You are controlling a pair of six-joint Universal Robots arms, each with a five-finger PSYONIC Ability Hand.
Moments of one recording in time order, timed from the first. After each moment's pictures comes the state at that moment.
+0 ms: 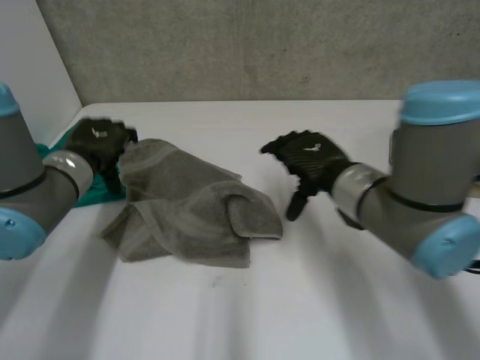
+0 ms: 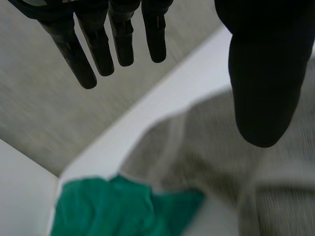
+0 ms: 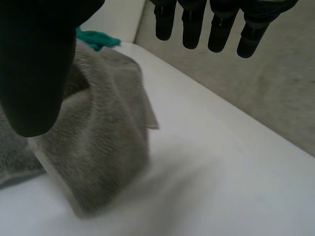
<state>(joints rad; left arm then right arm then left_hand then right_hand) 4.48 -1.99 -1.40 3.11 -1.48 3.63 2.08 -1.08 1.25 0.15 1.33 2.90 0.36 0.34 0.34 0.33 0.15 0.23 0.21 0.21 0.21 0.05</state>
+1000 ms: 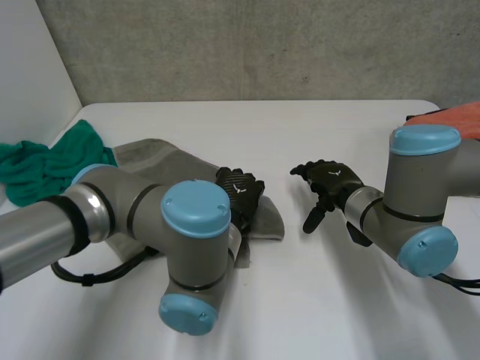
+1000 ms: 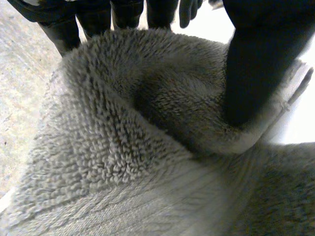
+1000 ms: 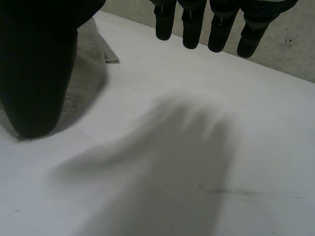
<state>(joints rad) 3.90 -2.38 -1.17 3.32 -1.82 3.54 1.97 -0.88 1.27 0.04 1.37 3.03 0.76 0.74 0.72 0.72 0.54 0.23 0.21 0.21 0.21 0.05</state>
